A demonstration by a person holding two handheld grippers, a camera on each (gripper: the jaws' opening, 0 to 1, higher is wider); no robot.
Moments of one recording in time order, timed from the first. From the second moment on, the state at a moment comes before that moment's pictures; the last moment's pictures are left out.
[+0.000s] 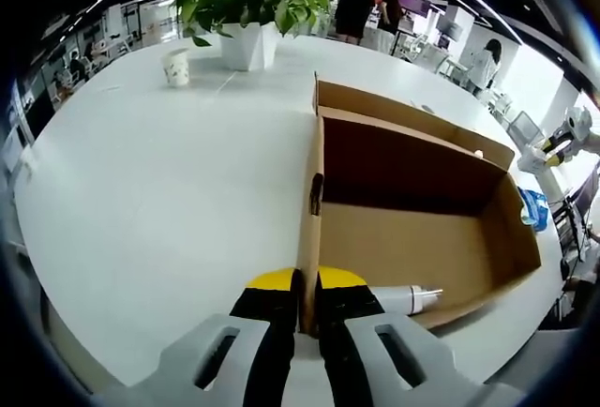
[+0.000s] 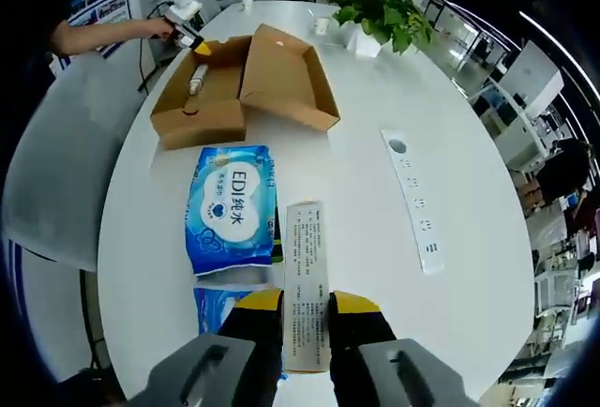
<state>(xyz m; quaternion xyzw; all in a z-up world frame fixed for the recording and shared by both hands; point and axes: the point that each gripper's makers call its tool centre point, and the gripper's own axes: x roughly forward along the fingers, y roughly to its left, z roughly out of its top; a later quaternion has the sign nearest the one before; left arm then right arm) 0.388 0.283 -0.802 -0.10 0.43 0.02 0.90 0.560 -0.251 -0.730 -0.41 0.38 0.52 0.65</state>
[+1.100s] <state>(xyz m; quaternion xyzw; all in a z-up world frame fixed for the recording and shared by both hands) 0.389 0.281 -0.802 -0.10 0.42 0.02 0.90 0.557 -0.285 -0.794 -0.42 0.43 0.51 0.62</state>
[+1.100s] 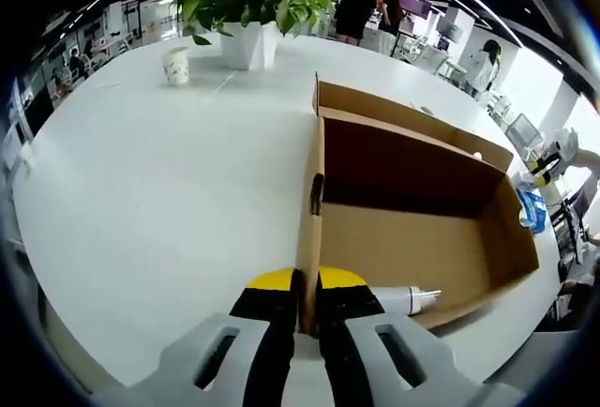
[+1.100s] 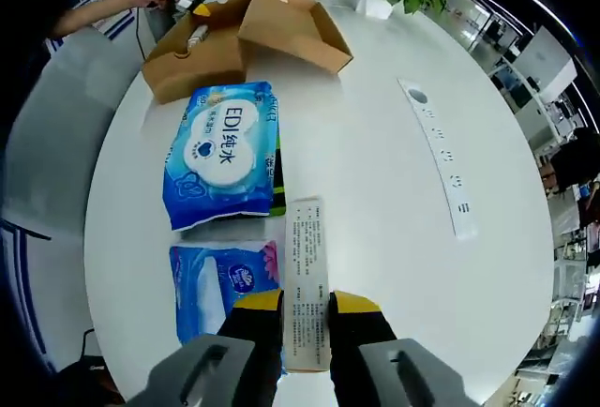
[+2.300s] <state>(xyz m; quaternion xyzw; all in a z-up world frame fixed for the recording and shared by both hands) 0.388 0.277 -0.800 -0.10 0.43 0.02 0.90 0.564 -0.308 -0.806 -0.48 0.42 0.49 0.59</state>
